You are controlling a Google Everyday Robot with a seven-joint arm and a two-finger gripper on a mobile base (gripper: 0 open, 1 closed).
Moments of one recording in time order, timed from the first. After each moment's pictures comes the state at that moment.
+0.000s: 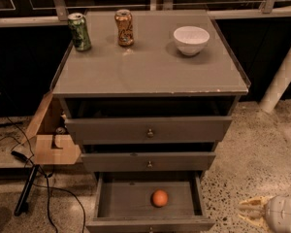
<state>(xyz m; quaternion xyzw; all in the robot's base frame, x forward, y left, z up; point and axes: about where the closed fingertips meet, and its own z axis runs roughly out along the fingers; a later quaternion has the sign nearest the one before) 0.340 -0.292 0.606 -0.57 0.74 0.07 0.34</state>
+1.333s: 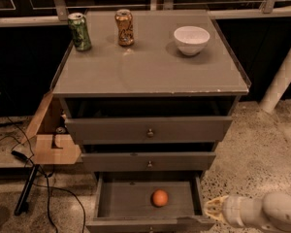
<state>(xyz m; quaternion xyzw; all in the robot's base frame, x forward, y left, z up) 0.399 -0.255 0.440 -0.62 0.71 0.08 0.33</state>
